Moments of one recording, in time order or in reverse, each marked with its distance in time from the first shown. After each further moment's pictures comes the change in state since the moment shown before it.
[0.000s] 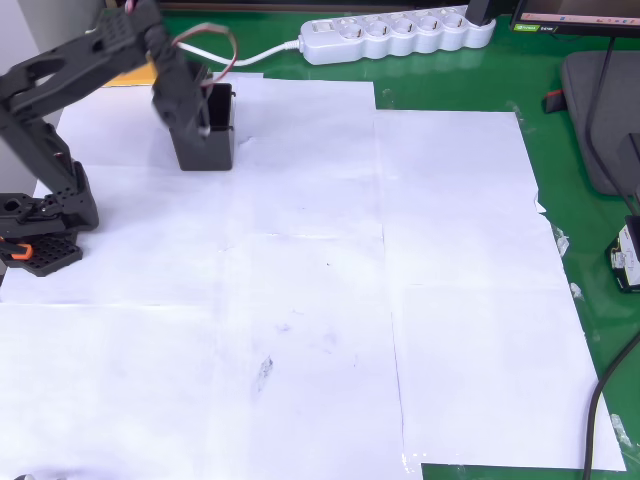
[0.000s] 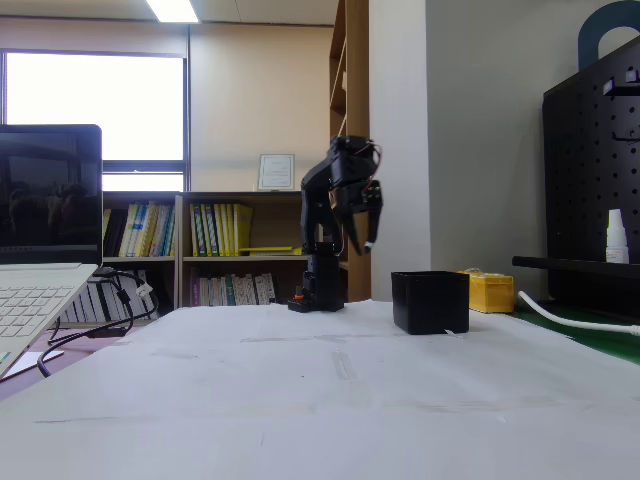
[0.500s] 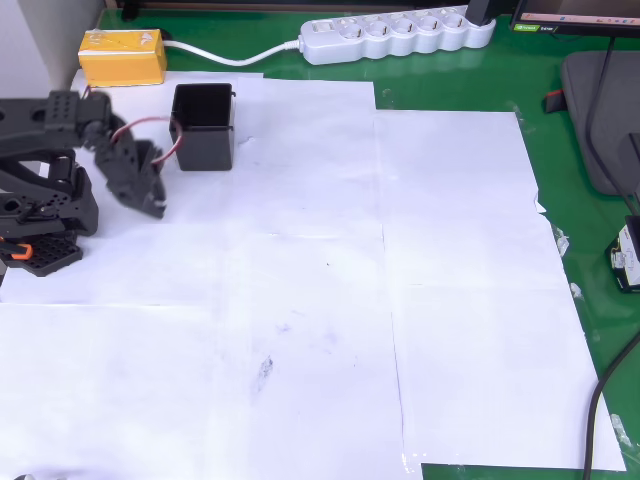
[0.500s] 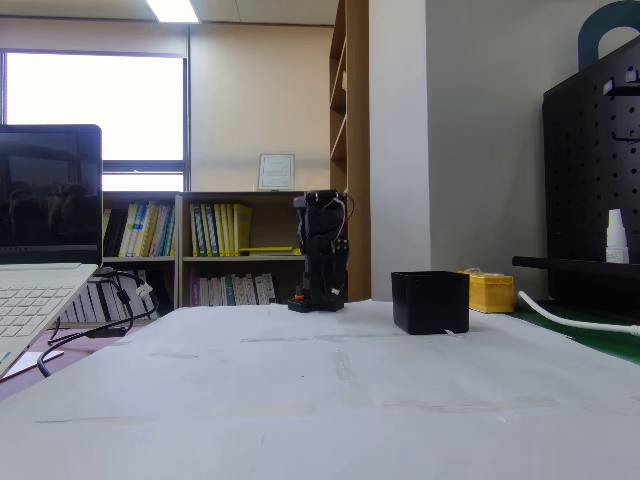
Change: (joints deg) arm 5.2 -36.7 -48.9 -11.1 -12.1
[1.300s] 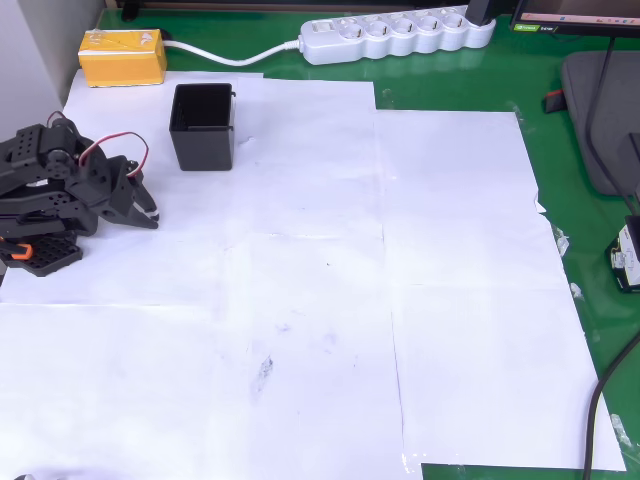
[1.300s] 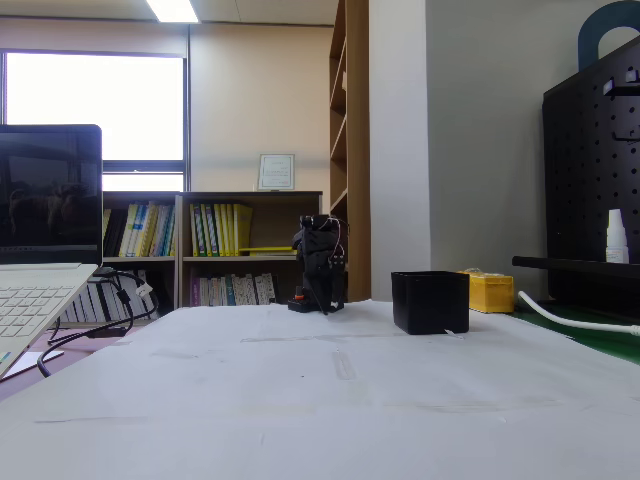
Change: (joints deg) arm 1.3 -36.3 -21.2 8.3 -7.4
